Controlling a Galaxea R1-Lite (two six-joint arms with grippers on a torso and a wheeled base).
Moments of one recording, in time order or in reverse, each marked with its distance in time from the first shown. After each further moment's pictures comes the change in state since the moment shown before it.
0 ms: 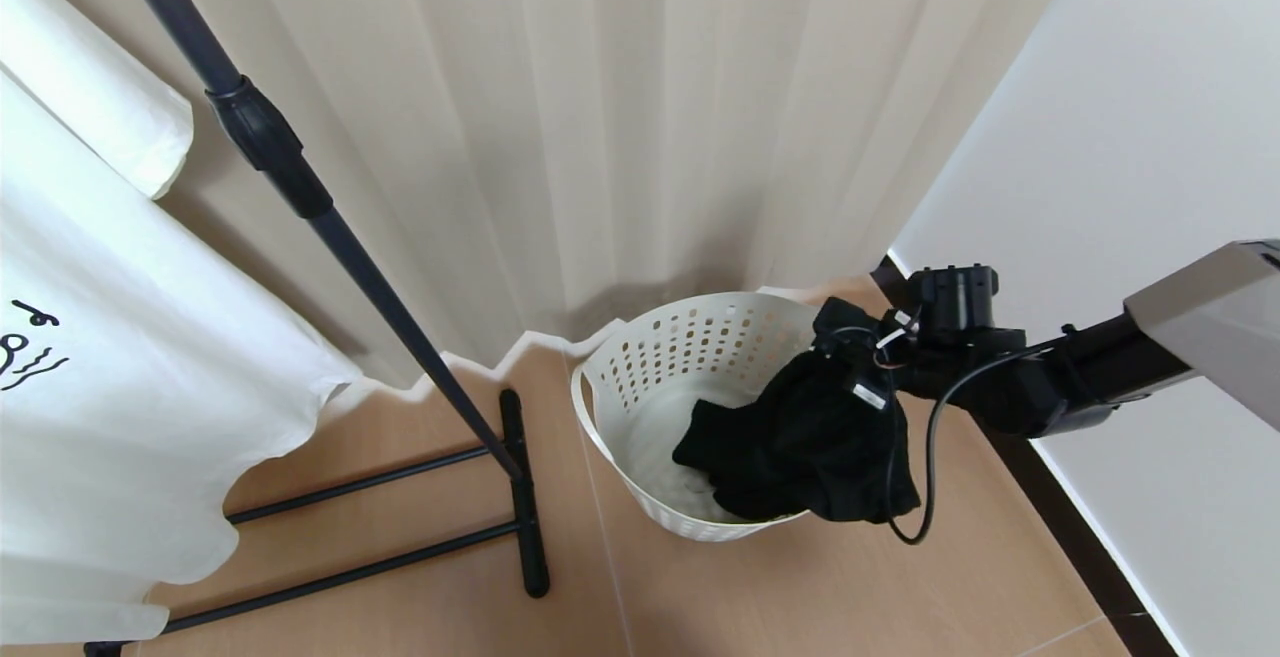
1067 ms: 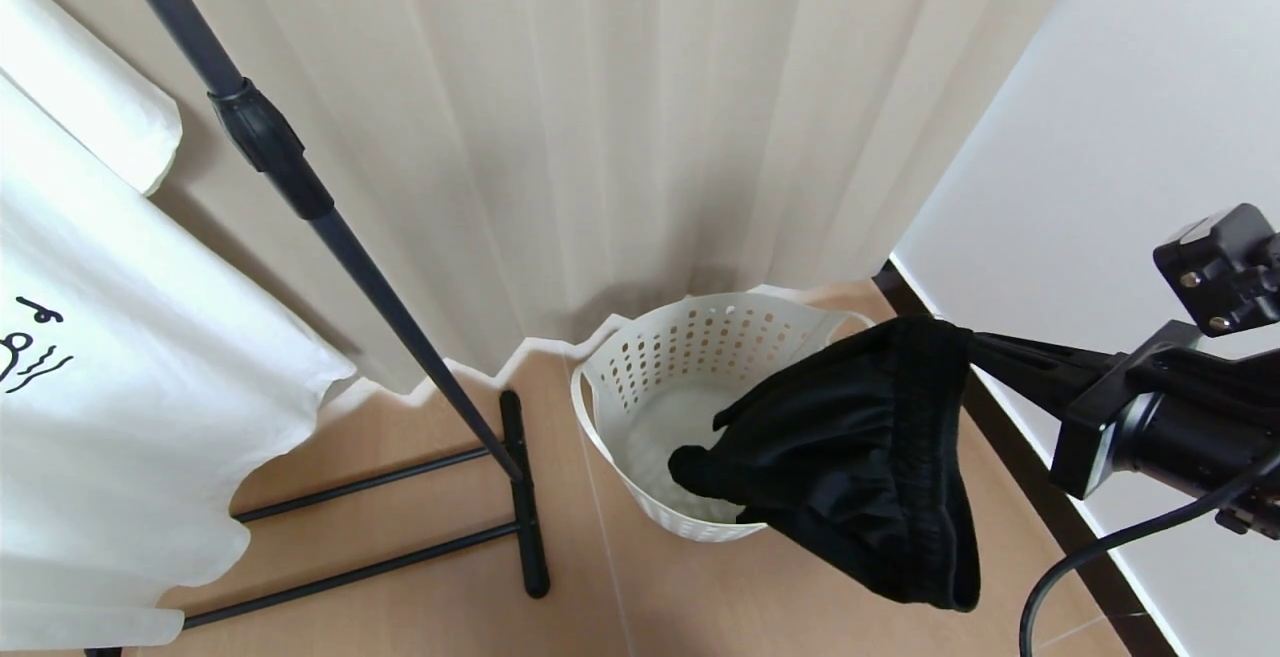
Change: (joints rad) left arm 0.000 0.000 0.000 -0.001 -0.001 0.002; right arm 0.298 -0.930 0.604 -0.008 -0.019 0.707
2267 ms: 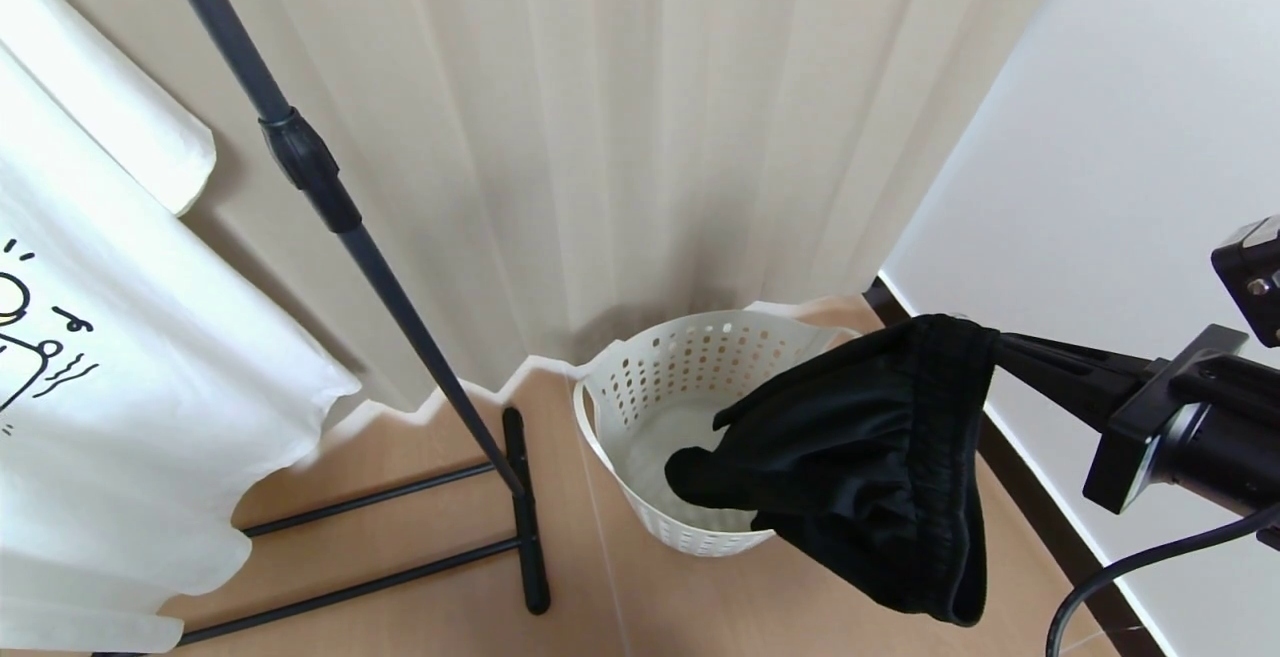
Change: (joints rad) left arm 0.000 0.000 0.000 0.001 -0.003 0.003; right arm 0.006 -0.053 0.024 0.000 -0.003 -0.001
